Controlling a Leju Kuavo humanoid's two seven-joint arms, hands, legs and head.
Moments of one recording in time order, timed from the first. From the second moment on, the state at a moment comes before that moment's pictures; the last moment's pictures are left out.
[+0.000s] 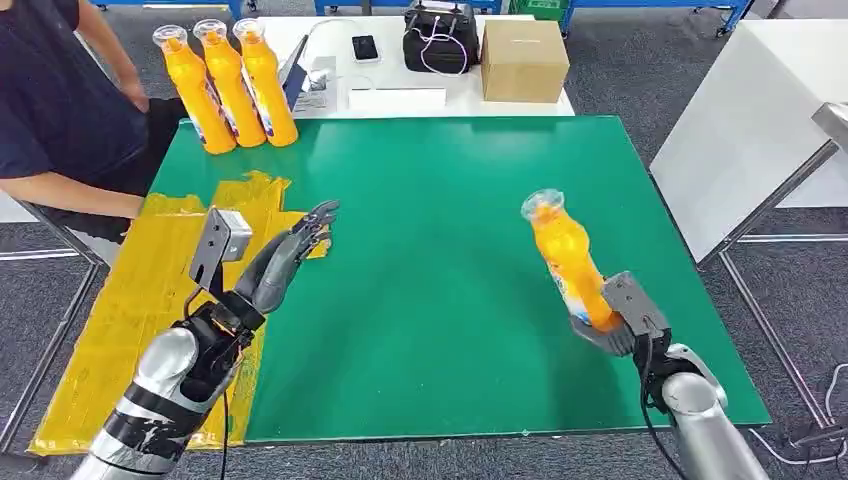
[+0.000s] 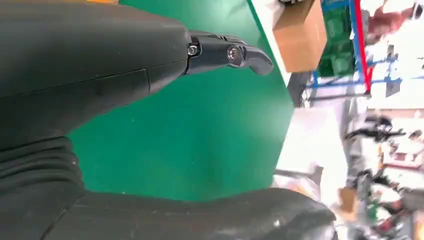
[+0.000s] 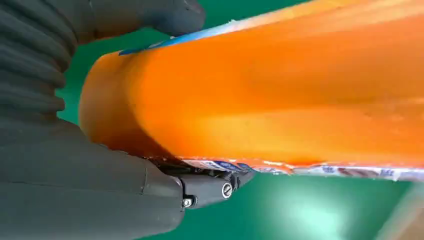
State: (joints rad) left arm -0.31 0.11 -0.39 -1.52 0.35 -0.20 0.12; right arm -0.17 -0.27 0.12 -1.24 -0.02 0.24 -0.05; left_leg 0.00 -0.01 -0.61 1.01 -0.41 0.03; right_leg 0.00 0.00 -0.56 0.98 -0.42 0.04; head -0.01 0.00
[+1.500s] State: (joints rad) left arm -0.25 -0.12 -0.62 -1.62 0.49 0.10 -0.05; right arm -0.28 0.04 0.51 -1.38 0.12 -0.10 -0.09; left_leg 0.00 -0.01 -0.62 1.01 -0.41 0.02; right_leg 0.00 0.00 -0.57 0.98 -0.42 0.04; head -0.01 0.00
